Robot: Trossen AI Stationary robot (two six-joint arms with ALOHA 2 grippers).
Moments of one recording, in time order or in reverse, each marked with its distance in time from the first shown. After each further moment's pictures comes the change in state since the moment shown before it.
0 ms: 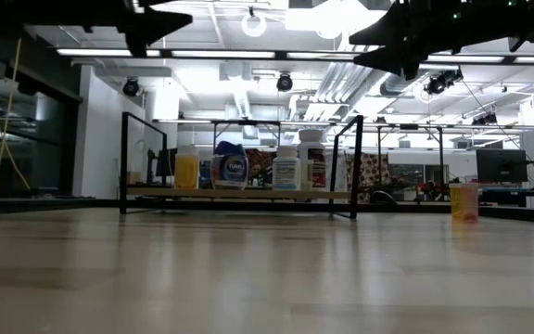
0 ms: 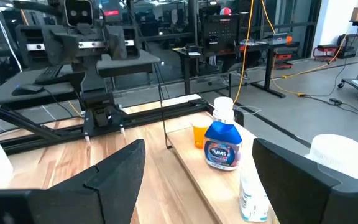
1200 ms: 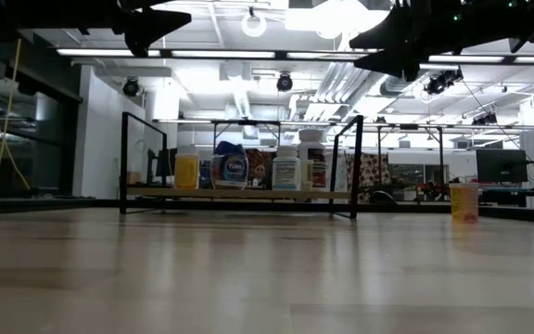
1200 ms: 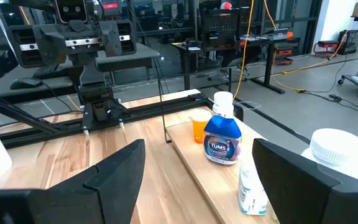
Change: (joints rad) left arm -0.003 -0.019 -0.012 -0.044 0.088 0.037; right arm 0.000 0.000 0.000 -0.022 0.000 0.000
